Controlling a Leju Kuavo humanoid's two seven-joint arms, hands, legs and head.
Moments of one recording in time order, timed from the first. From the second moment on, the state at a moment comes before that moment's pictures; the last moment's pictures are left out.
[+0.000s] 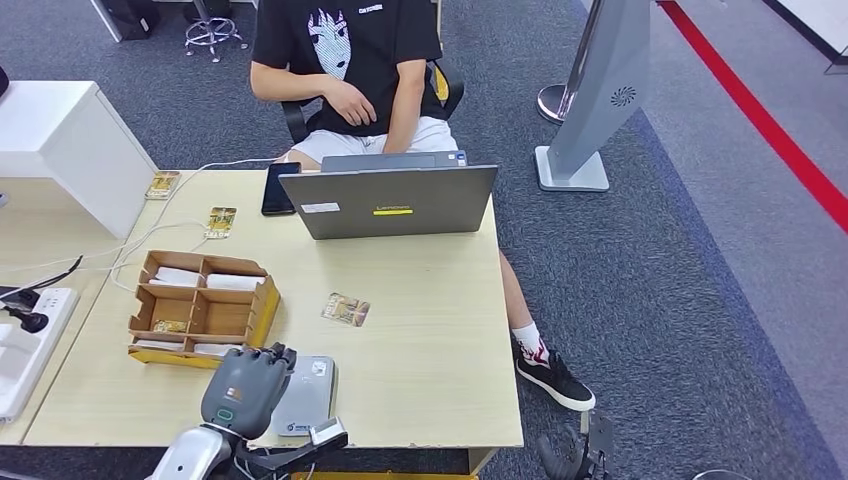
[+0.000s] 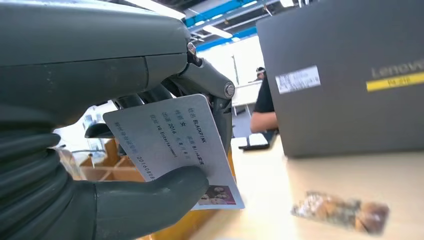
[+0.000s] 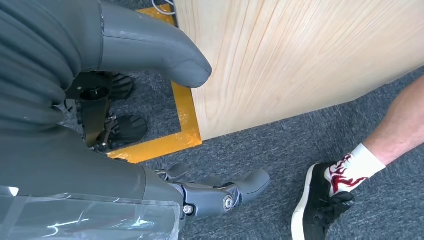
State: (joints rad) left arm 0.05 0.03 -0.31 -1.63 -1.43 0.14 -0.09; right arm -0.15 0.23 -0.74 -0.42 0.42 0.02 -0.46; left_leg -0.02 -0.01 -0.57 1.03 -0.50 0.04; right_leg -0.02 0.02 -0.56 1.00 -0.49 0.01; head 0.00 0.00
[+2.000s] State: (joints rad) left arm -0.16 0.10 -0.08 -1.65 -1.53 0.19 -0.05; right arm -0.17 0.23 -0.65 -0.40 0.44 0.03 -0.46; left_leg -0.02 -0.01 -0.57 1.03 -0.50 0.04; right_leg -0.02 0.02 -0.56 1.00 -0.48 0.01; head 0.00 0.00
